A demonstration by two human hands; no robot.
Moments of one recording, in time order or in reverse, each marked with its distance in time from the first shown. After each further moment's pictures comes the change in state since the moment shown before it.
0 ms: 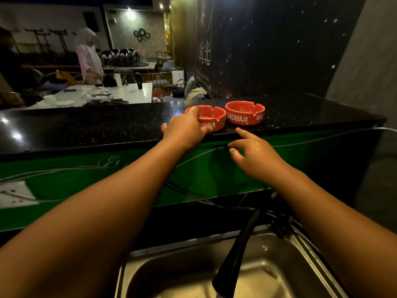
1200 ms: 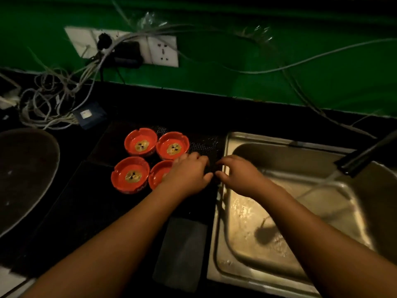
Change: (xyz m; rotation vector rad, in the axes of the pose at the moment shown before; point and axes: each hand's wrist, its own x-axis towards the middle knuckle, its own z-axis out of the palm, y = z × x) left_hand -0.369 -0.275 0.036 0.180 -0.434 -0.179; right_hand -0.200 -0.205 0.267 0.094 -0.616 -0.267
